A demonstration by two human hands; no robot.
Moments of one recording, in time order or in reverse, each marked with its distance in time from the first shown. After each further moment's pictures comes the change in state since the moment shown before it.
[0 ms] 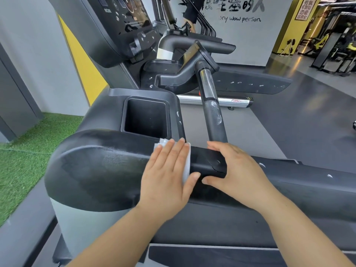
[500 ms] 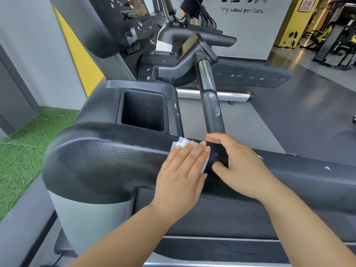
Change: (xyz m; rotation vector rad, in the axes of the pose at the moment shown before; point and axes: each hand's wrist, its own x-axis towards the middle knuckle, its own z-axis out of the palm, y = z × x) left_hand -0.003 0.025 0.020 -0.136 0.198 0.156; right_hand -0.001 0.003 -0.006 0.093 -0.022 -0.004
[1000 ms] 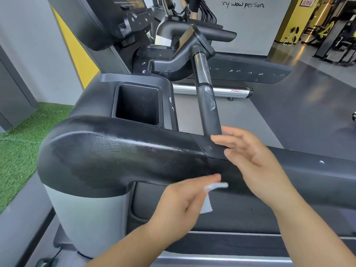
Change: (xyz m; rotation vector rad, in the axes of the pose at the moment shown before) left_hand -0.022 0.035 -0.033 -0.960 -0.189 -0.349; right_hand -0.030 0.014 -0.005 0.643 0.163 0.020
